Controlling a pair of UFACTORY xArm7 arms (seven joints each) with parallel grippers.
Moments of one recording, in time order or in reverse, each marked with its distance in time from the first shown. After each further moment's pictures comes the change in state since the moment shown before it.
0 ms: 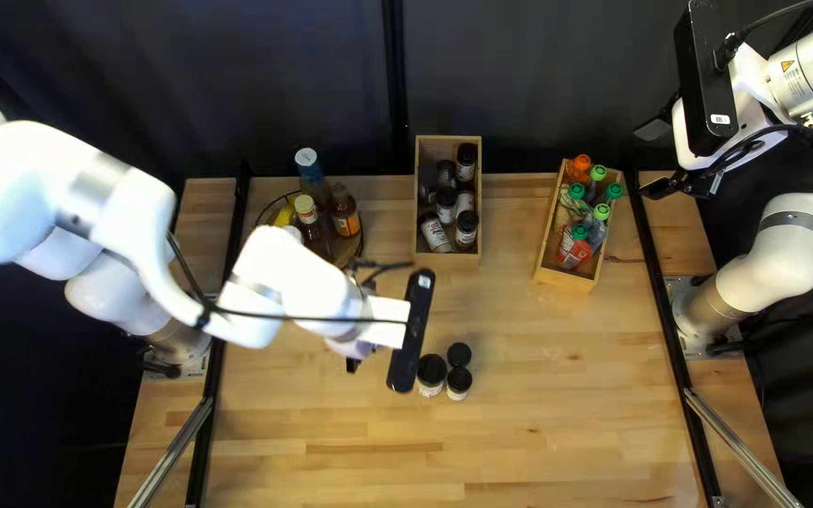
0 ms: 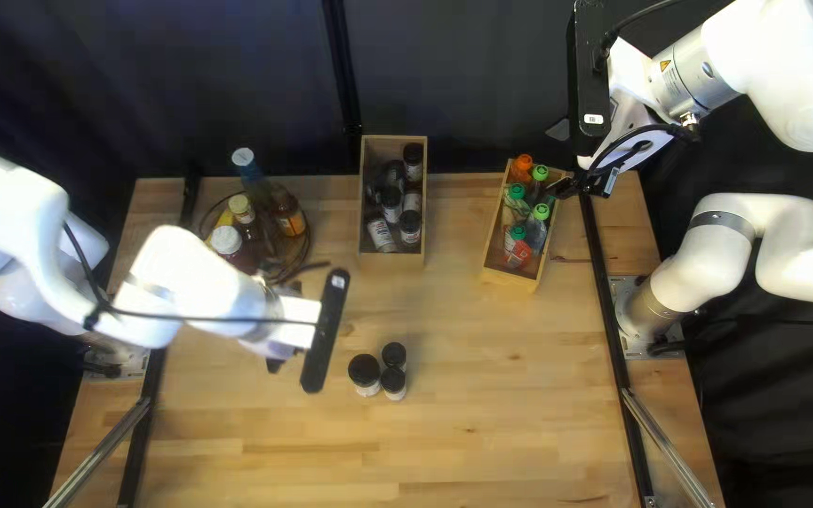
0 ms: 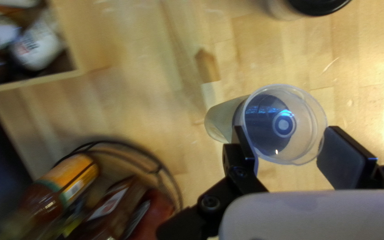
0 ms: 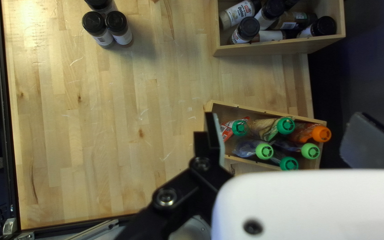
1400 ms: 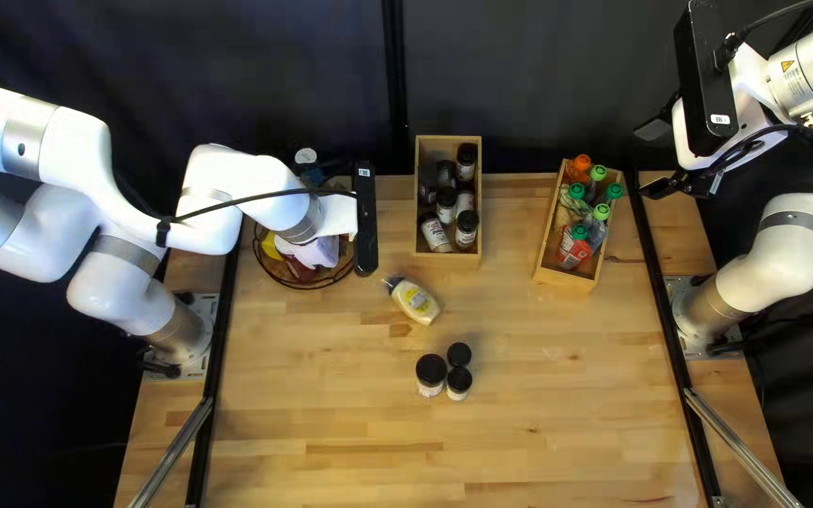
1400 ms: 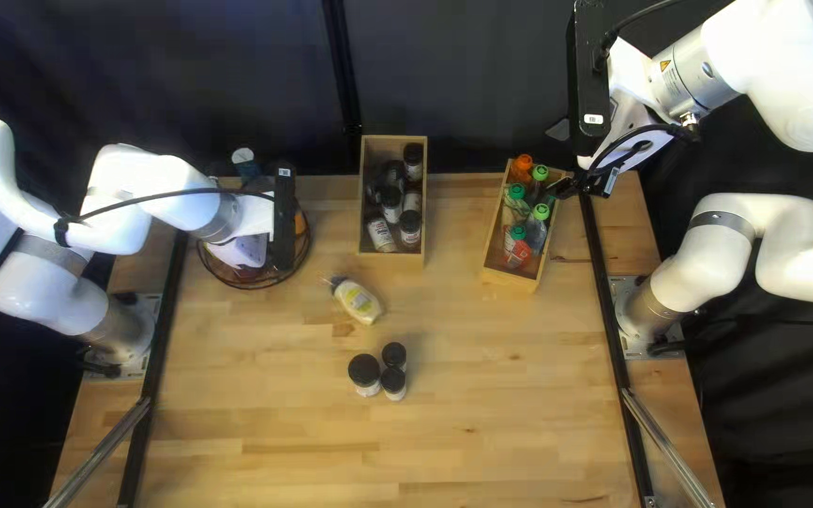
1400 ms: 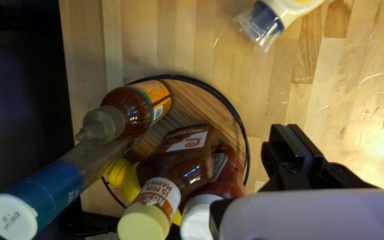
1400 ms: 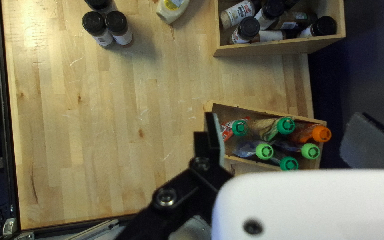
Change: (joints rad) left arm 0.131 -0.160 0.131 -0.135 0.066 -0.034 0.027; right arm 0.000 0.000 0.000 0.000 0.000 0.000 0.000
